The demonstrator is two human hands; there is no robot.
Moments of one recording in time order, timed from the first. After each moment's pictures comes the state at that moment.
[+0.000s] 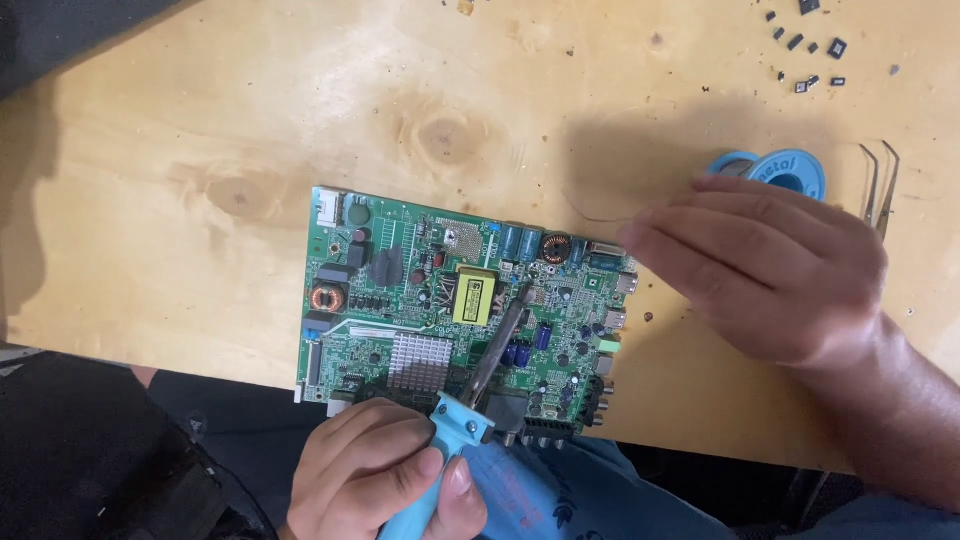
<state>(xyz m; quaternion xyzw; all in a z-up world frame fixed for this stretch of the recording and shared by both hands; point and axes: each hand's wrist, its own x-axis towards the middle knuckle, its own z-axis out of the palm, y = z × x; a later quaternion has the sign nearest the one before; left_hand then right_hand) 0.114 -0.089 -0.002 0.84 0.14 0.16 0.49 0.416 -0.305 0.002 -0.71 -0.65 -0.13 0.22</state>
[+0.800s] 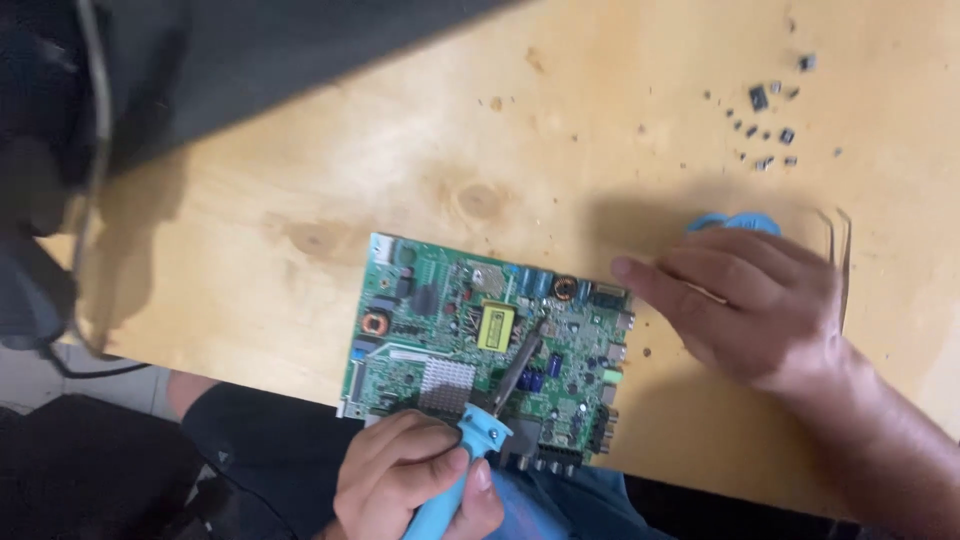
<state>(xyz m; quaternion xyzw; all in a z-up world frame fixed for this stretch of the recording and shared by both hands) 0.150 -0.091 0.002 0.83 0.11 0.30 0.46 0.416 -0.296 0.011 -0.71 -0.64 -0.20 0.19</state>
